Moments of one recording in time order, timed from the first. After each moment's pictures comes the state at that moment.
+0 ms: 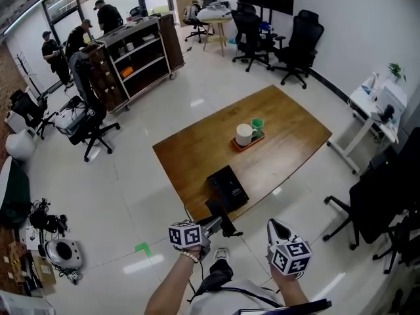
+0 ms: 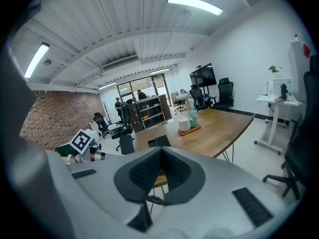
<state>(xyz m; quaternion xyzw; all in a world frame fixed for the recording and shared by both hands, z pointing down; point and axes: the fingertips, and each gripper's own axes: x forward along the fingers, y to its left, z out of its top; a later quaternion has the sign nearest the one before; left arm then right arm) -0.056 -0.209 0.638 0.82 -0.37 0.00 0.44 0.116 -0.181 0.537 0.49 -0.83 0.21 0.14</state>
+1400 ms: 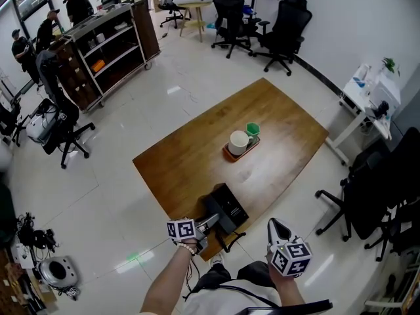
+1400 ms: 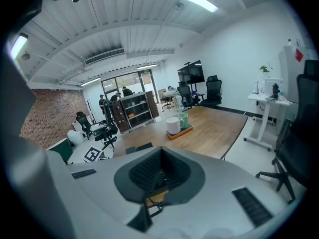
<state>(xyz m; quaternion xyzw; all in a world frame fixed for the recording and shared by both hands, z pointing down) -0.057 -0.331 0.716 0.80 -0.26 -0.07 0.54 0.105 -0.281 0.552 0.55 -0.78 0.24 0.16</state>
